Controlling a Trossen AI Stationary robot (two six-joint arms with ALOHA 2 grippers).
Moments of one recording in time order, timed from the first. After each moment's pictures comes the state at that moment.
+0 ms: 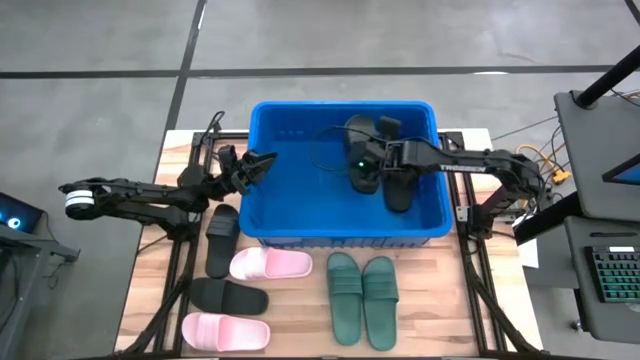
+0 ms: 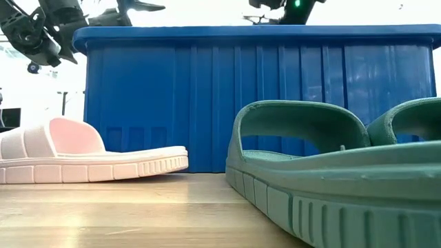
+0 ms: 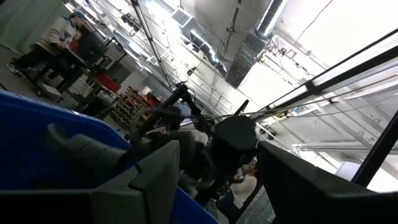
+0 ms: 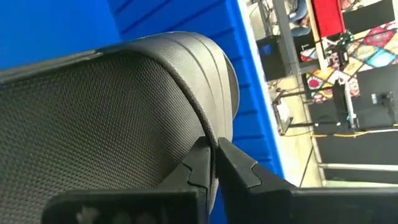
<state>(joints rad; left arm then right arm) 0.29 1.05 0.29 1.23 -0.04 -0.75 -0.20 1.59 1.36 -0.76 0.86 -0.24</state>
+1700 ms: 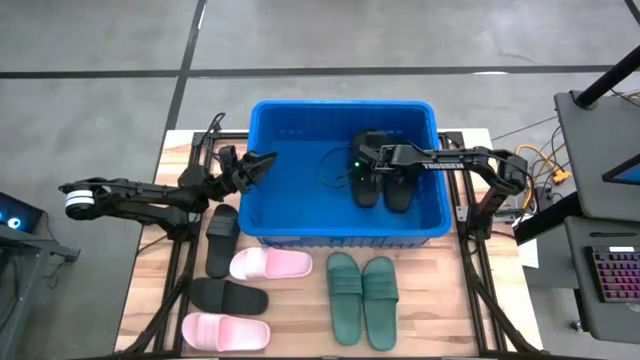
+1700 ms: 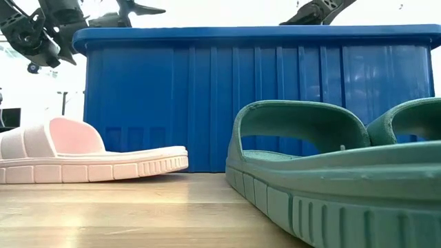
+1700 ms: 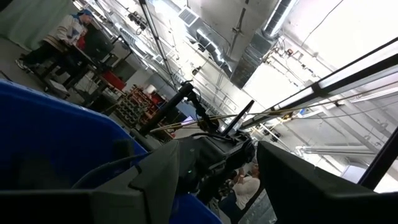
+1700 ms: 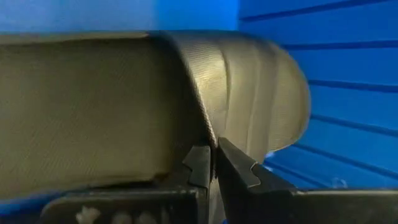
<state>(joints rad) 0.29 1.05 0.29 1.22 -0.06 -0.77 -0.34 1.70 1.16 -0.63 0.56 -0.52</state>
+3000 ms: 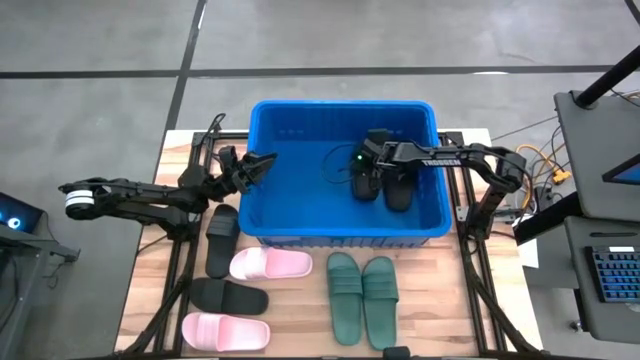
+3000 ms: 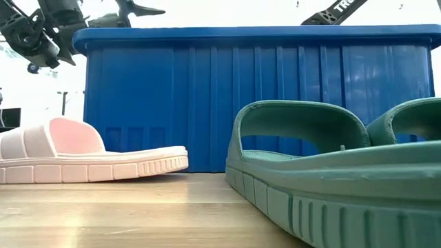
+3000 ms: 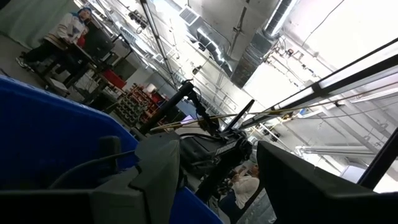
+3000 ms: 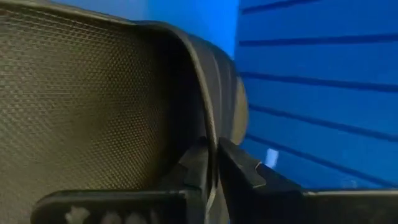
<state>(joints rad) 0.29 1.05 0.28 1.22 -0.06 -0.78 -0.43 1.72 1.09 -0.49 0.55 -0.63</state>
